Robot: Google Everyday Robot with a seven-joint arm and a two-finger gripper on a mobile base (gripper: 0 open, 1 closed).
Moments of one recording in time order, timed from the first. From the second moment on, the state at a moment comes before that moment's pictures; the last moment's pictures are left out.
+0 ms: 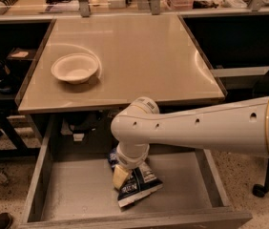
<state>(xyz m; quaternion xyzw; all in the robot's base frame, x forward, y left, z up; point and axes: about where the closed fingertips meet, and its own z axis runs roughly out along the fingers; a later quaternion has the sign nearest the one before) 0.463 0.007 0.581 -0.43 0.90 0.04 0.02</state>
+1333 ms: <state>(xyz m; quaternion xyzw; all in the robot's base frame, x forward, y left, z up) 0.455 -0.010 0.676 -0.45 0.89 0.04 0.06</state>
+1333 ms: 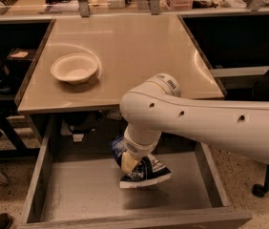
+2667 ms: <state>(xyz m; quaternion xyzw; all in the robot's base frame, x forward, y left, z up) 0.475 -0.081 0.829 -0.41 0.90 -0.02 0.13</state>
